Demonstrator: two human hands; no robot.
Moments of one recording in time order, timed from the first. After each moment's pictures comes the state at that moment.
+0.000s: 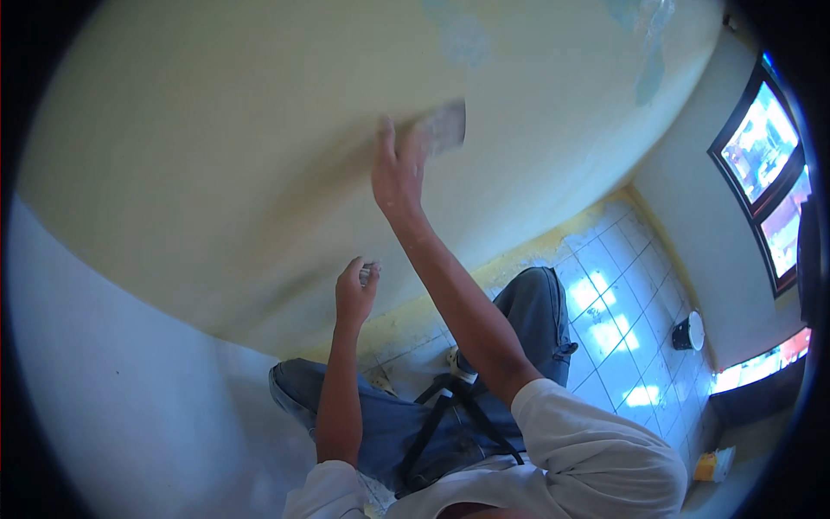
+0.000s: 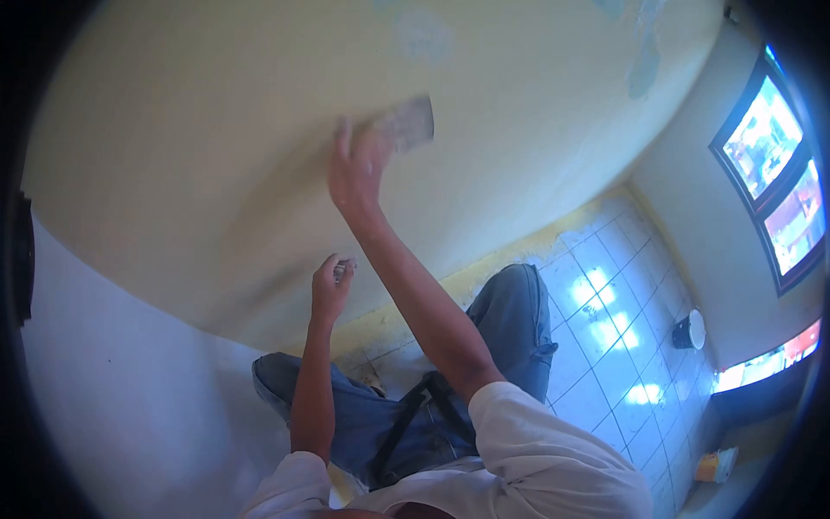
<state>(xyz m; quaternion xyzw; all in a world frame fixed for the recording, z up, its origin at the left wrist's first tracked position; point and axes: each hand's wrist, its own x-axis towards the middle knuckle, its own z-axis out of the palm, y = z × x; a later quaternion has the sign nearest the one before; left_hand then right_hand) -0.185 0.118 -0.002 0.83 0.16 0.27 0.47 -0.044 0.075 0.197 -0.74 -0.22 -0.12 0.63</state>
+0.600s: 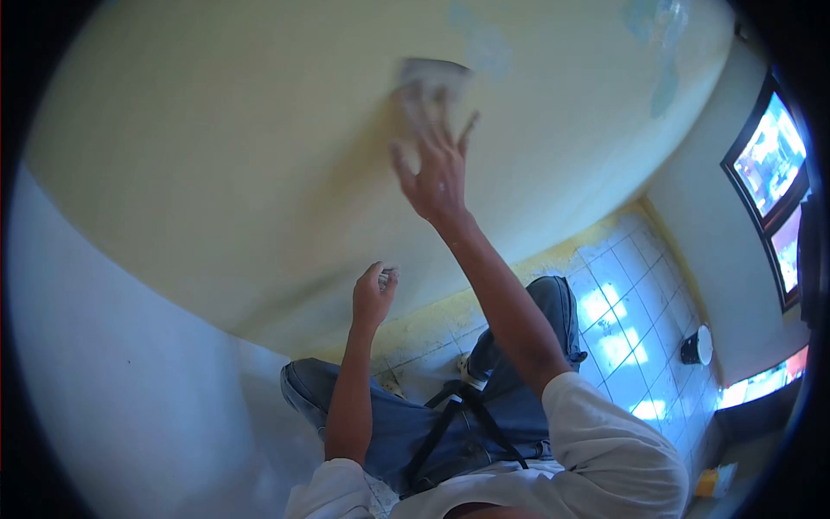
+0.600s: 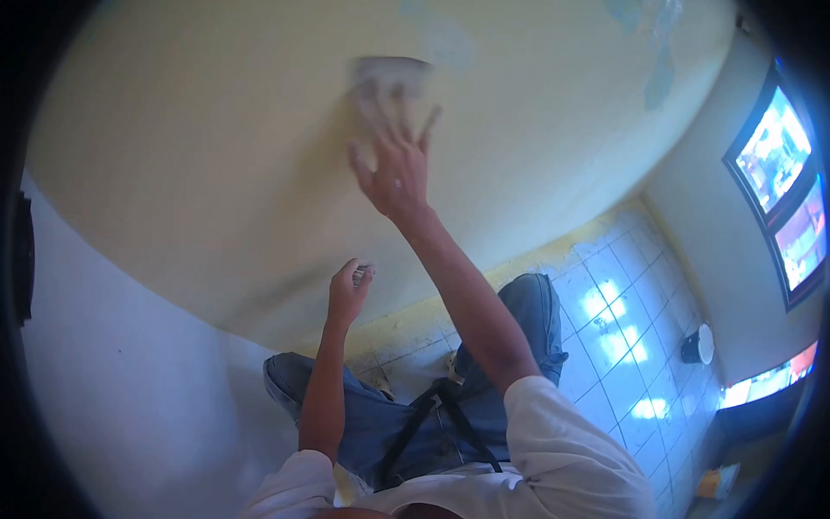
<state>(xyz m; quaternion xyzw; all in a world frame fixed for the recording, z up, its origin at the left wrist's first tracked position) -0.185 0.119 -0.013 0.83 0.15 0.27 0.46 -0.032 0.035 0.217 -0.71 -0.45 -0.39 0.37</state>
